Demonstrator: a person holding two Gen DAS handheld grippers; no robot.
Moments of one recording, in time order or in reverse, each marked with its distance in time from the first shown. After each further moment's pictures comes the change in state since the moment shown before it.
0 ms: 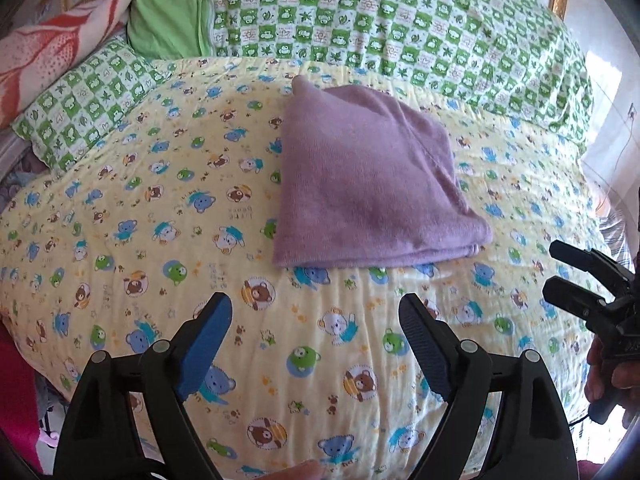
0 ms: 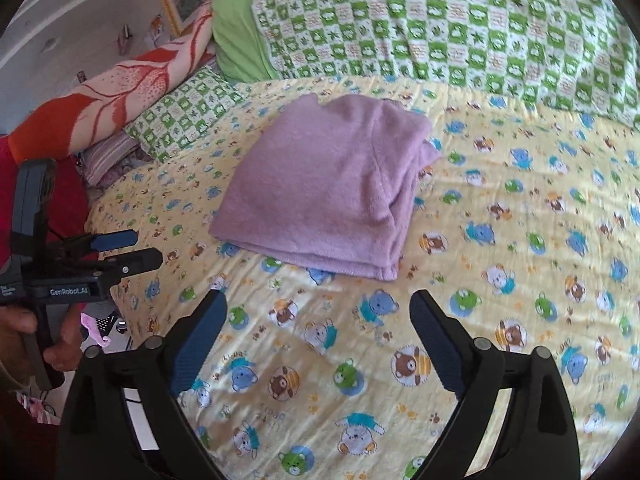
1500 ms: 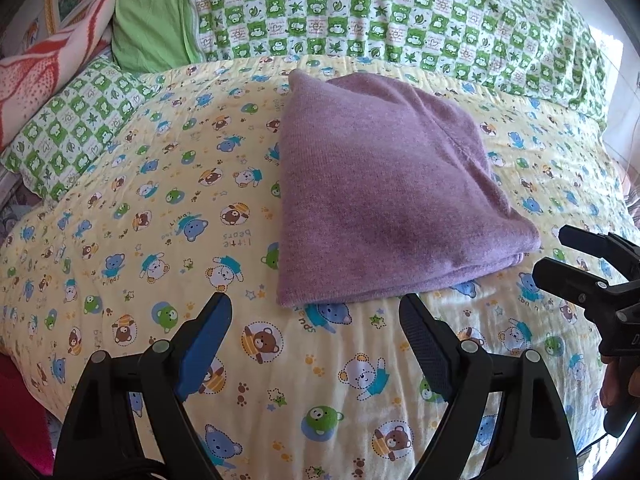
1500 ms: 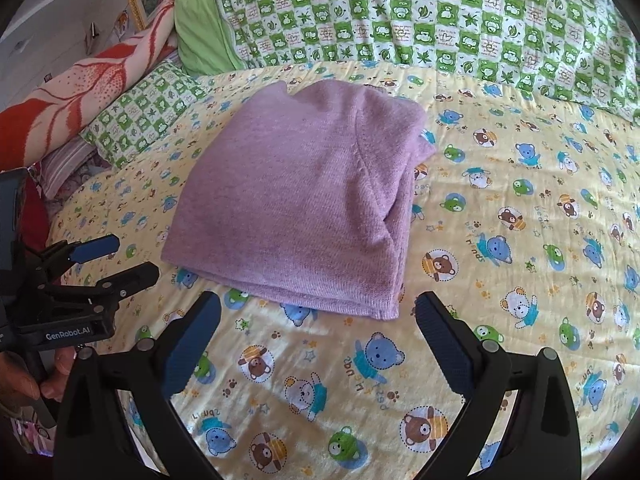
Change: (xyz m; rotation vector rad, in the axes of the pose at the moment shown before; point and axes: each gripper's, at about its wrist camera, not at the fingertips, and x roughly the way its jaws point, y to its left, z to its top) left arm 0.054 -0.015 0.013 0.078 -0.005 0.089; right arm 0.061 -0.004 0.024 0.057 0.034 -0.108
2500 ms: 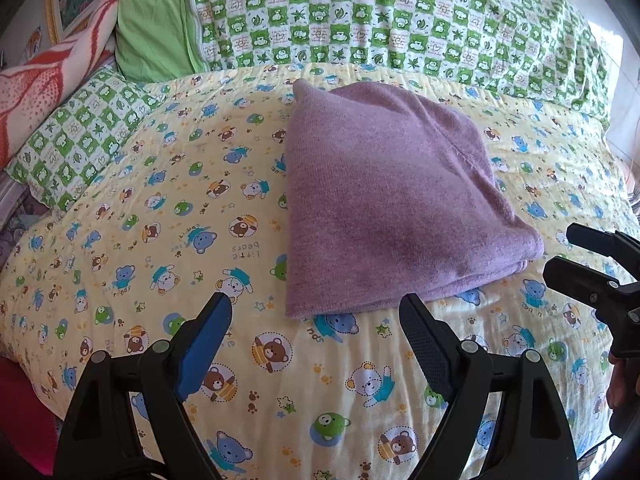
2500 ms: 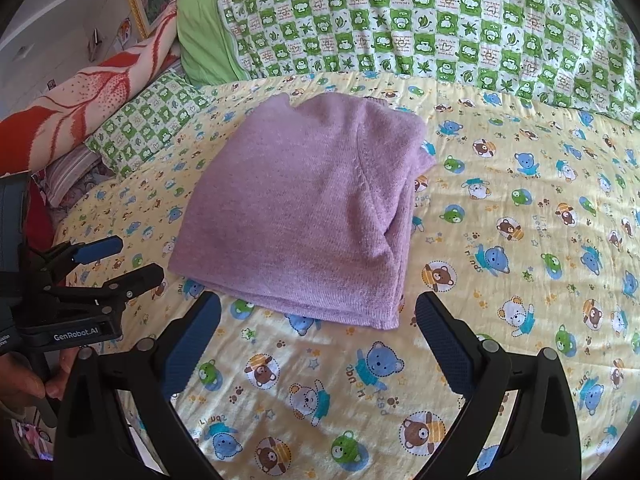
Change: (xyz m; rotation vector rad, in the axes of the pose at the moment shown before) left arm -0.007 -0.002 0.003 0.007 -0.021 0.034; right arm -0.008 0.001 0.005 -0.001 -0.028 0.010
